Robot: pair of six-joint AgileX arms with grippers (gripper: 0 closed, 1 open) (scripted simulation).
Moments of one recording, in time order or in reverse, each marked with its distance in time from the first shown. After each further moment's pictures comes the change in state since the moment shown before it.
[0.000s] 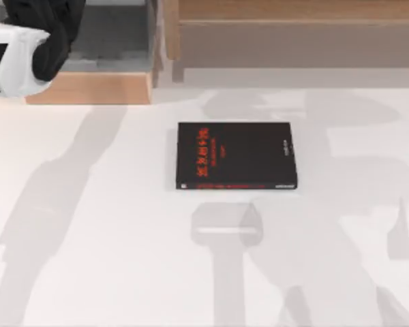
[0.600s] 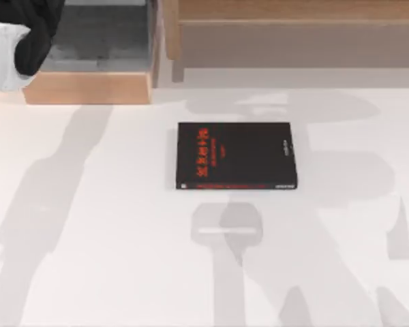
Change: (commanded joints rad) left arm 0.069 0.009 0.005 0.006 0.070 0.001; right arm 0.000 0.000 0.000 0.000 0.000 0.000
